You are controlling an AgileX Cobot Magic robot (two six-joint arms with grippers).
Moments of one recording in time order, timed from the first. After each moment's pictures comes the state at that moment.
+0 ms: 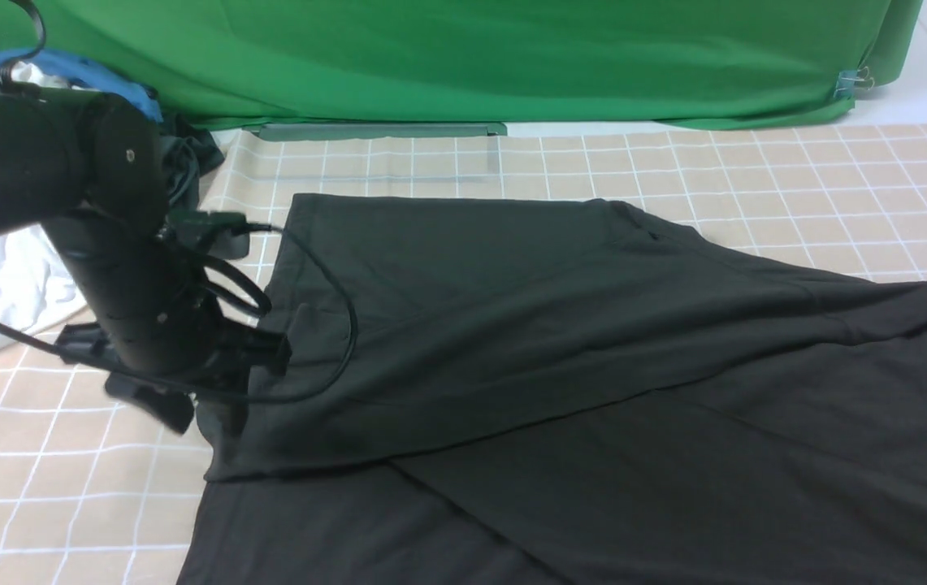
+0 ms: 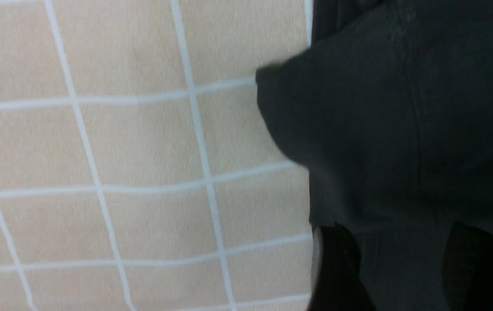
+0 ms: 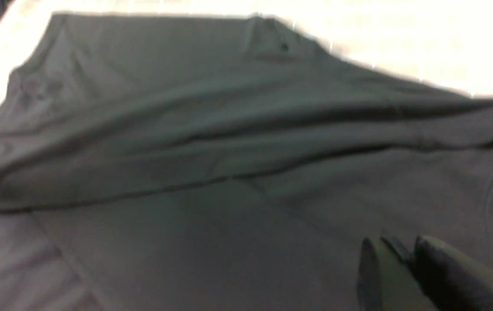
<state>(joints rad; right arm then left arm) 0.00 0.72 -0.71 0.34 0.79 -0.16 -0.22 1.71 -1.13 -0.07 1.09 -0.04</state>
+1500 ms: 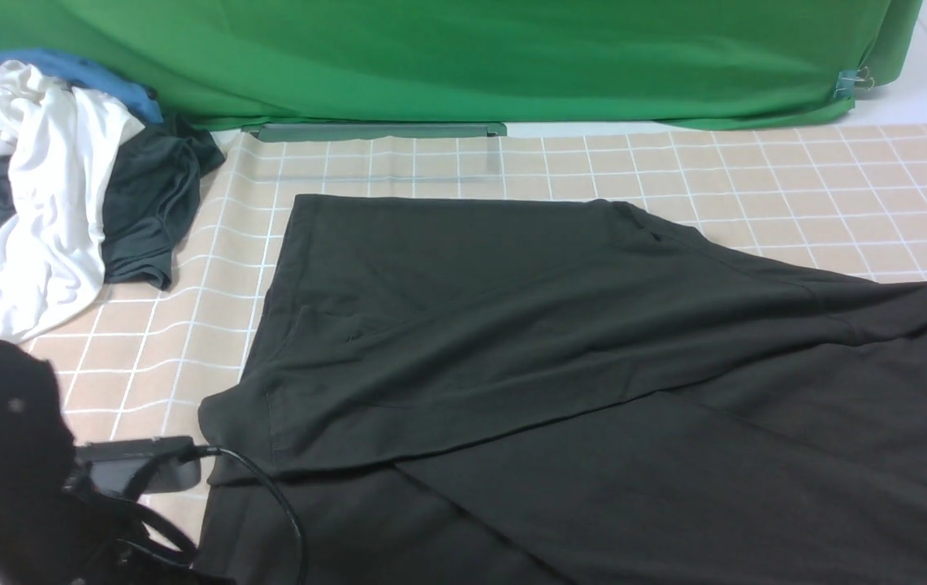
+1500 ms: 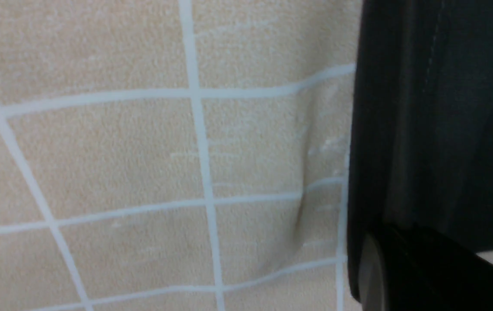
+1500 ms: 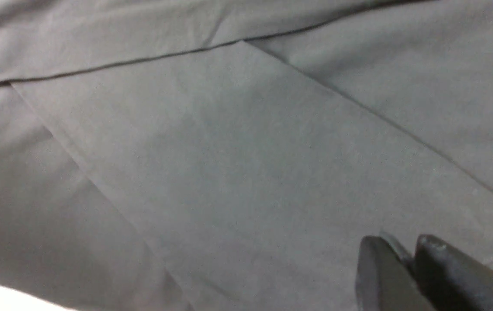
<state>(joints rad) 0.00 0.98 -0.81 0.34 1.00 -0.19 -0.22 1.35 -0.56 -0.28 1.01 0.06</state>
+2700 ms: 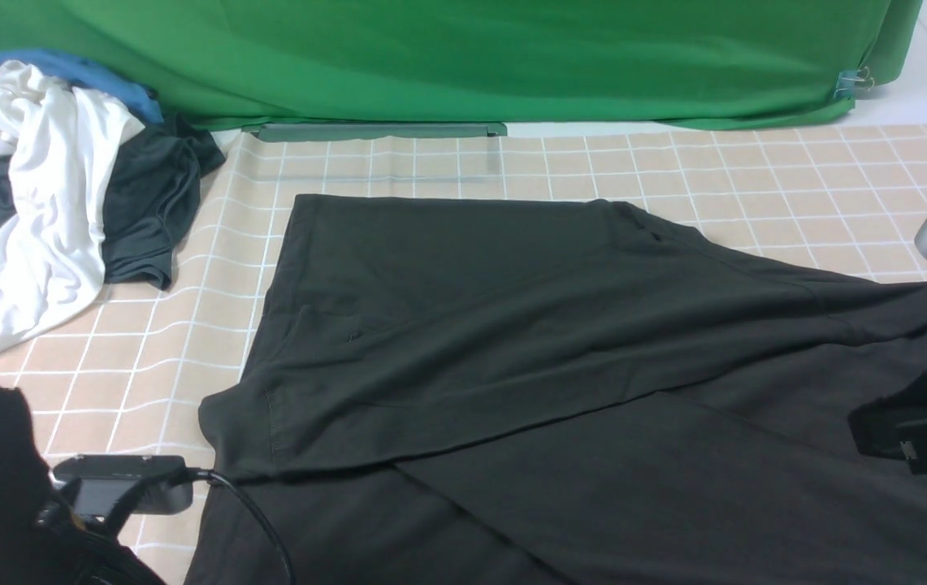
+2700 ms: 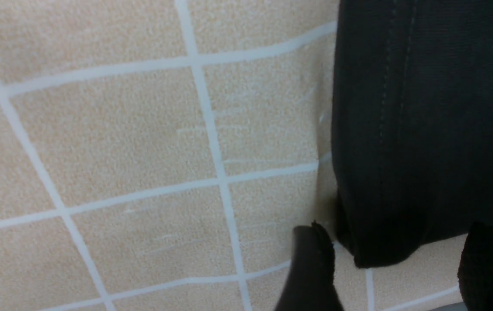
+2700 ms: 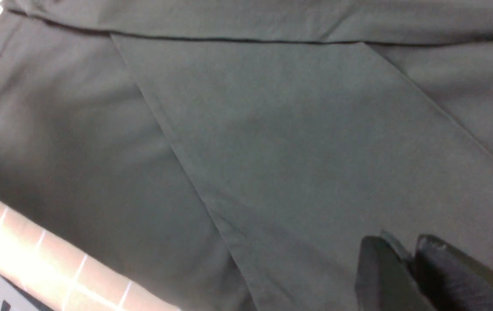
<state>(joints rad) 0.26 0.98 -0.81 0.34 0.91 -0.18 -0.22 1.32 -0.51 -0.26 0.99 0.13</state>
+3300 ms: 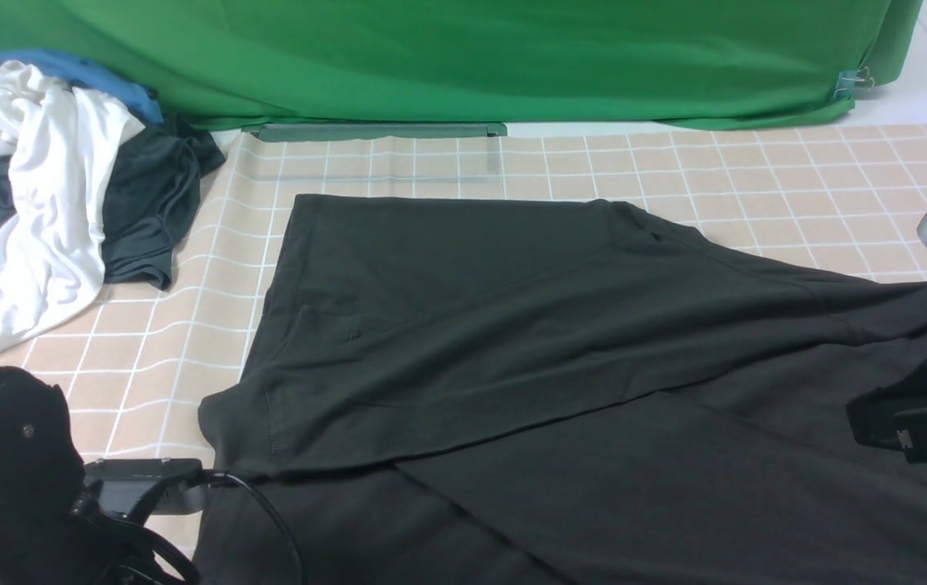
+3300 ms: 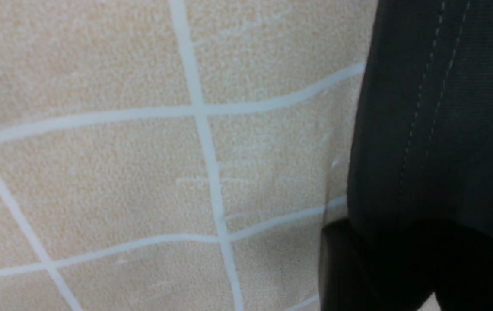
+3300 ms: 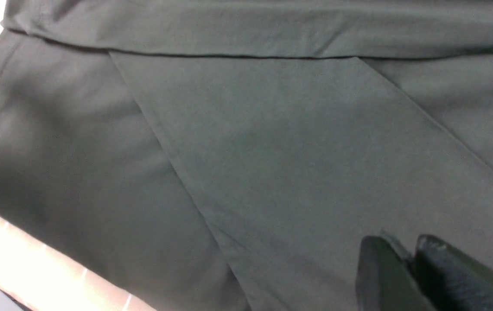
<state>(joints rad) 0.26 0.98 -0.81 0.34 0.90 -0.16 -0.22 1.42 -0.52 -0.28 0.93 0.13</state>
